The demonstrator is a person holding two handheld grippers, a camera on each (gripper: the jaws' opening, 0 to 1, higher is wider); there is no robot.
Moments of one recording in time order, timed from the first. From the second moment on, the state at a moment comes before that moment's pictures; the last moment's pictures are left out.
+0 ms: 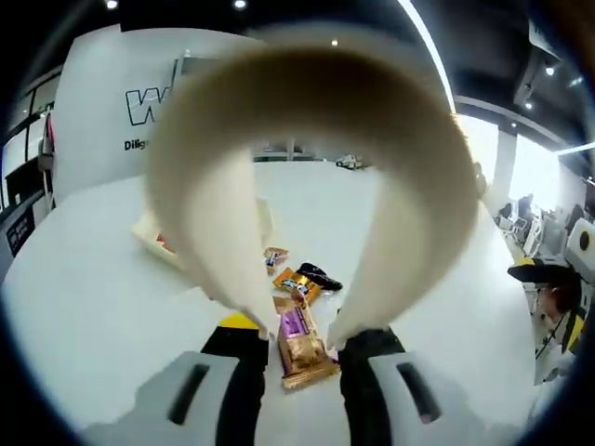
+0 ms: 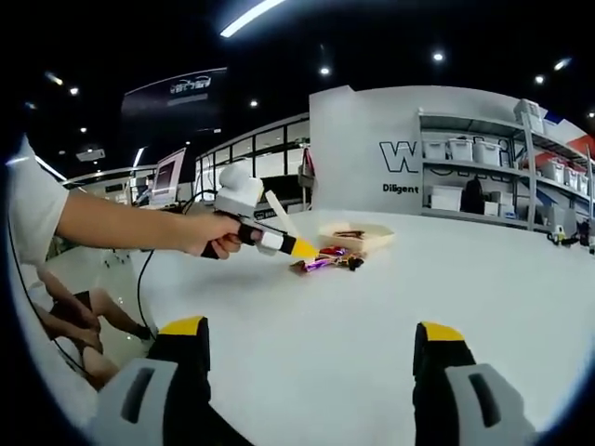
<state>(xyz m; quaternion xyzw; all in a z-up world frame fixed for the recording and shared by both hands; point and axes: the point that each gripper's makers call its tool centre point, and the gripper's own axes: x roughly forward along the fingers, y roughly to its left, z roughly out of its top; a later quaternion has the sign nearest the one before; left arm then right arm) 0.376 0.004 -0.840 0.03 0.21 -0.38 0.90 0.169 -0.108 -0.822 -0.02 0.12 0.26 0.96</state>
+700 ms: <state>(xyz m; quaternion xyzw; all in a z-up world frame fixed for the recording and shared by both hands) 0.377 0.005 -0.847 0.02 0.22 -0.37 0.90 0.192 -0.128 -0.816 0.00 0.12 0.21 0.97</state>
